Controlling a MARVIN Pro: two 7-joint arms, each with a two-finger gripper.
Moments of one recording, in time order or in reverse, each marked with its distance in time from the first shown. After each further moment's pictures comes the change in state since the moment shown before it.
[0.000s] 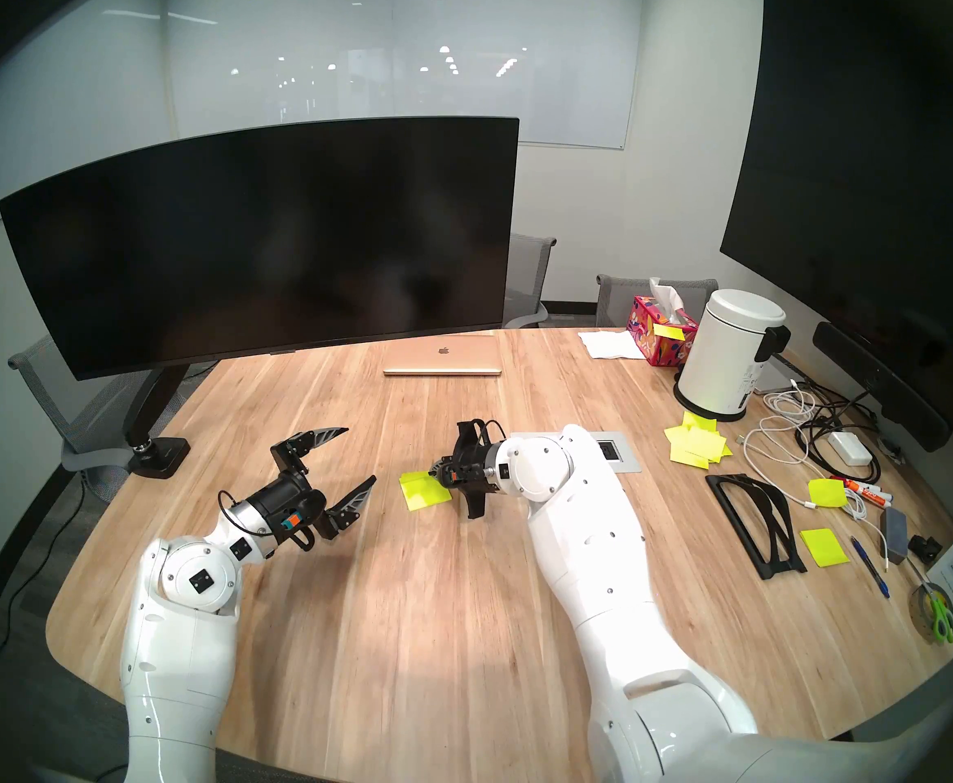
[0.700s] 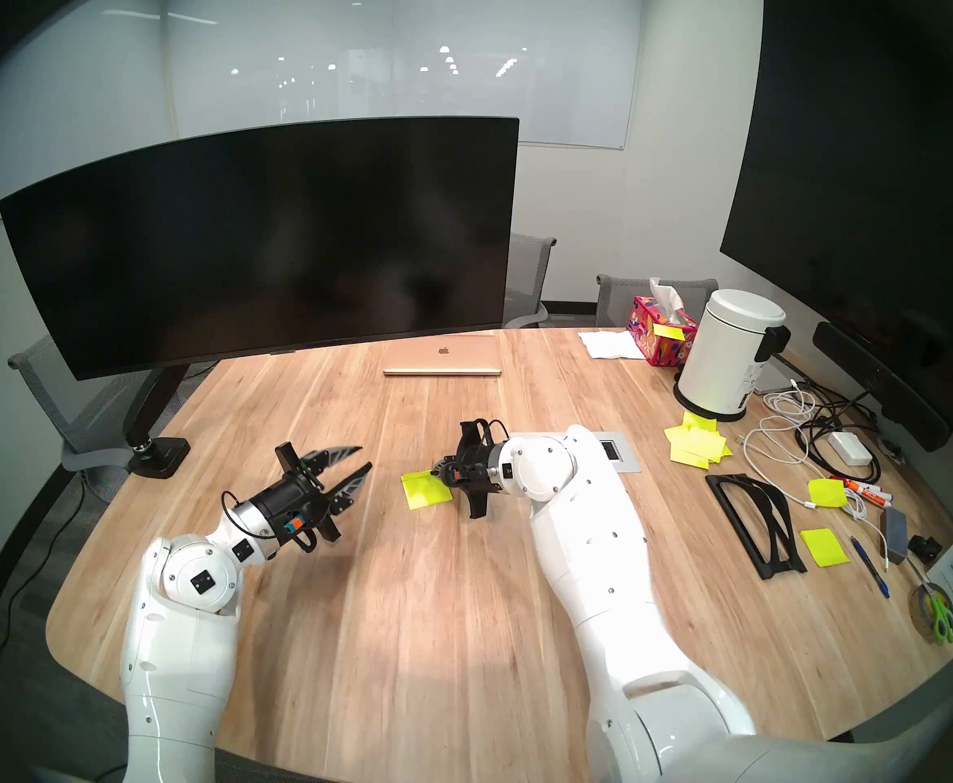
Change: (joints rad) left arm 0.000 0.013 0.015 0.000 0.024 -0.034 -0.001; right arm -0.003 -0.009 0.024 0.000 0.001 -0.009 0.007
